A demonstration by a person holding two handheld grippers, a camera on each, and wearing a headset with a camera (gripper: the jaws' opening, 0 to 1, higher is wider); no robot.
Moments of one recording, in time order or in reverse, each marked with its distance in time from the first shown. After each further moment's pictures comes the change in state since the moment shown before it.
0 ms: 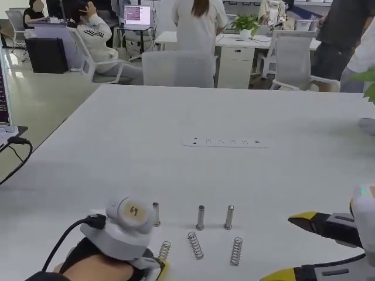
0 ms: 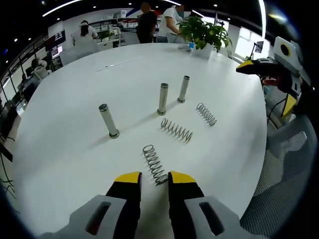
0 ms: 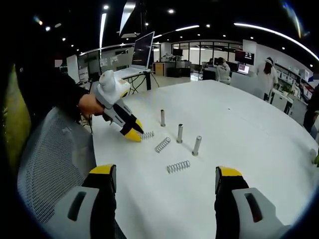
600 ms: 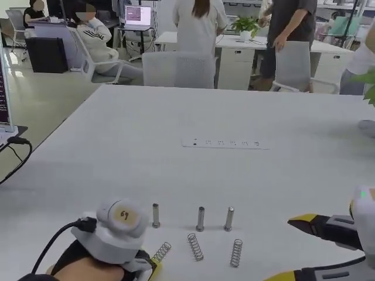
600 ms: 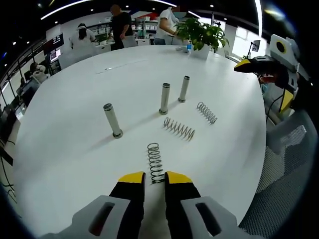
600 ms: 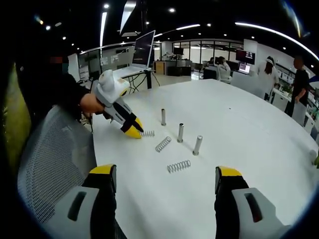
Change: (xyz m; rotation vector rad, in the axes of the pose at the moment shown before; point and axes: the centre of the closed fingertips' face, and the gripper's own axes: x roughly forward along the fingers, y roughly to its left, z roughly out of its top) left arm -0.001 0.005 -0.001 0.032 -0.026 -0.010; right arm 0.001 0.000 -0.001 -0.005 0.013 0.004
